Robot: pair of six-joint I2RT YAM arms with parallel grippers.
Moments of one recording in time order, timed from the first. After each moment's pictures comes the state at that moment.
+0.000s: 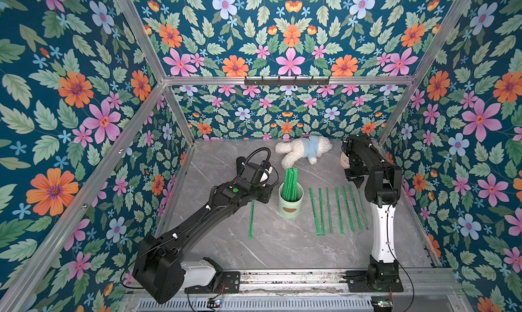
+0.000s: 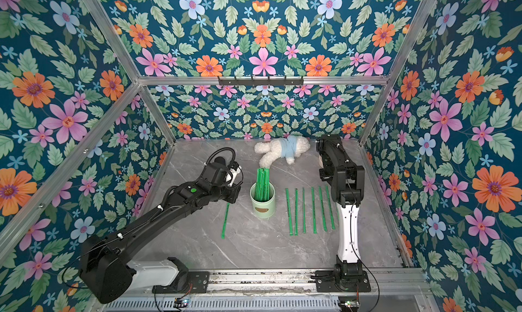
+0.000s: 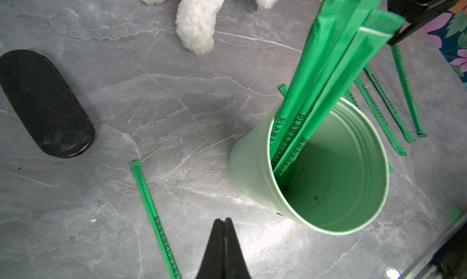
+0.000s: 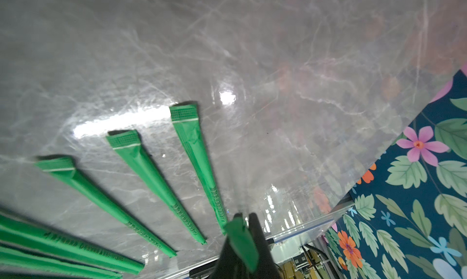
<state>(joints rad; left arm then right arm) -0.65 1.30 1.05 -0.57 0.04 -0.18 0.03 2.41 2.18 -1.70 0.24 0.19</state>
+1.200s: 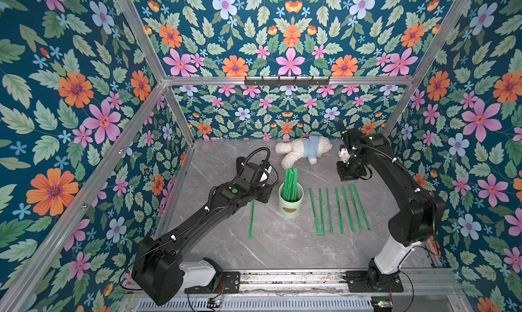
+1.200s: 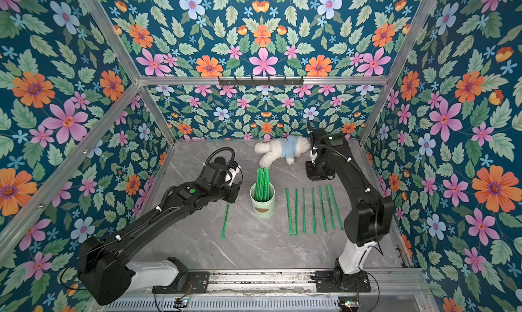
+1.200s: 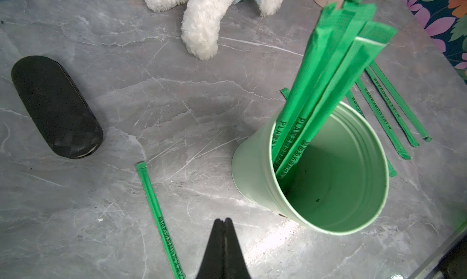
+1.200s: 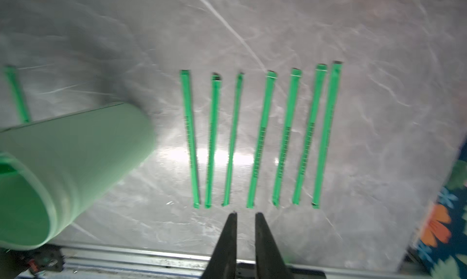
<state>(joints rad) -0.65 1.29 1.05 -0.57 0.01 -0.18 0.30 1.64 1.71 -1.36 -0.07 0.21</state>
